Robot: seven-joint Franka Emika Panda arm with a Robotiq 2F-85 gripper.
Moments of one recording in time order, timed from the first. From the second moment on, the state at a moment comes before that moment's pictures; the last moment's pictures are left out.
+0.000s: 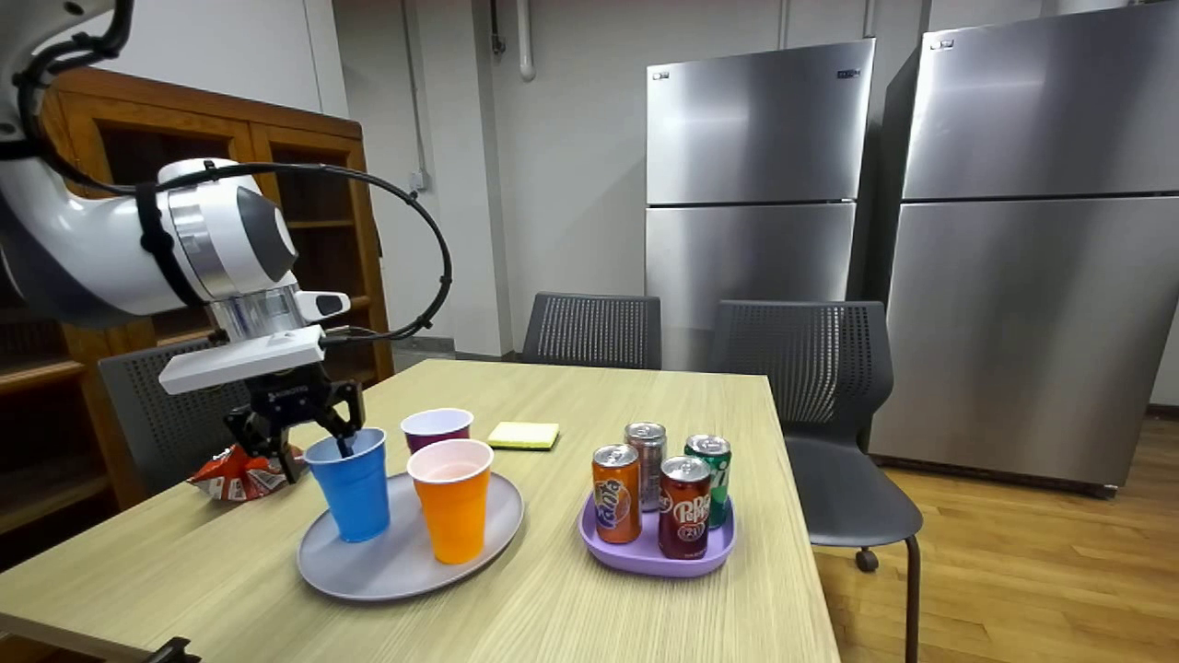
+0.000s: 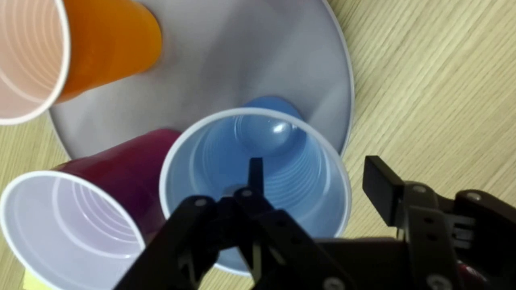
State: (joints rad) arm 0.24 0.21 0.07 -2.53 -0.47 2.72 0.19
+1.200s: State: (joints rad) arm 0.24 0.03 0.04 -2.65 -0.47 2.79 0.19
